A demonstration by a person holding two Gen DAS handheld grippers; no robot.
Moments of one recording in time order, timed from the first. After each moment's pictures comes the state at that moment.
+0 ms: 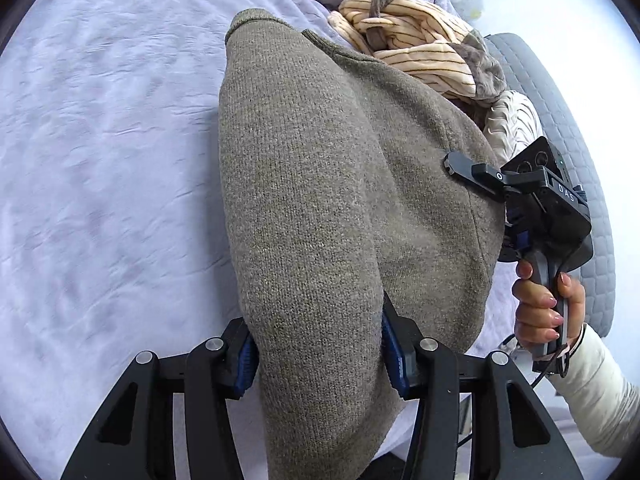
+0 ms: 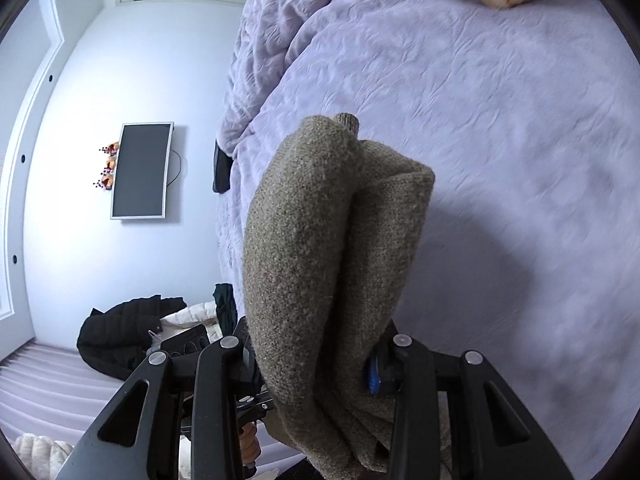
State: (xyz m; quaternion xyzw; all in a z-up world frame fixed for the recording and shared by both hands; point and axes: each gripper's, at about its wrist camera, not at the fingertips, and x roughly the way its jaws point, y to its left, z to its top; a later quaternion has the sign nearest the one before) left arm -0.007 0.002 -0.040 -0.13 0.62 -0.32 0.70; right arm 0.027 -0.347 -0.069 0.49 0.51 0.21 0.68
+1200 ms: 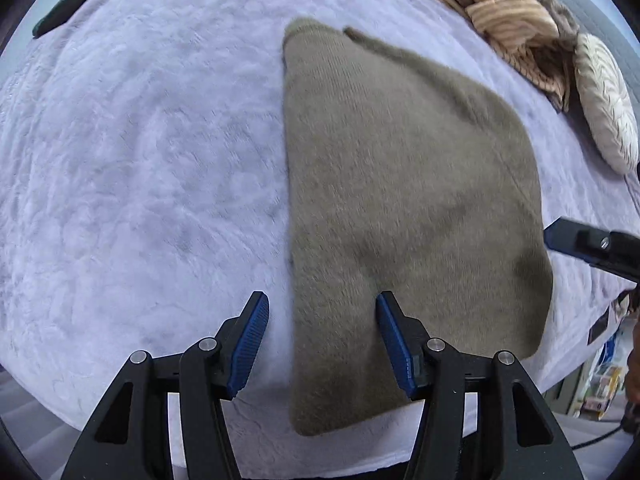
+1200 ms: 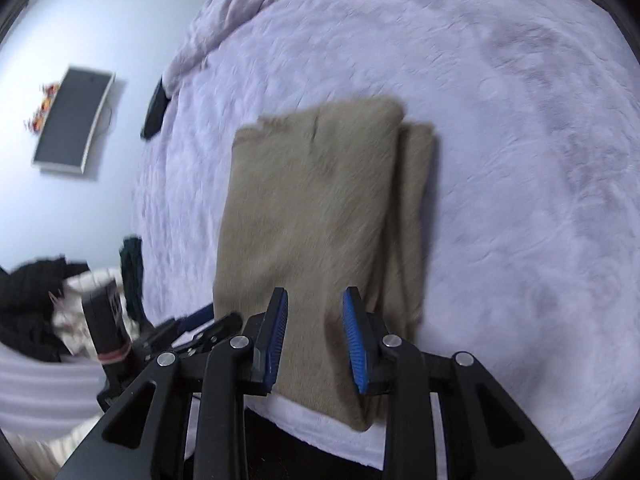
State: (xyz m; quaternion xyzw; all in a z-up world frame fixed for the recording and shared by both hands) left arm -0.064 0.067 -0.085 0.03 0.64 -0.19 0.74; right arm -0.064 -0.228 -0.068 0.33 0.59 0.11 0.73
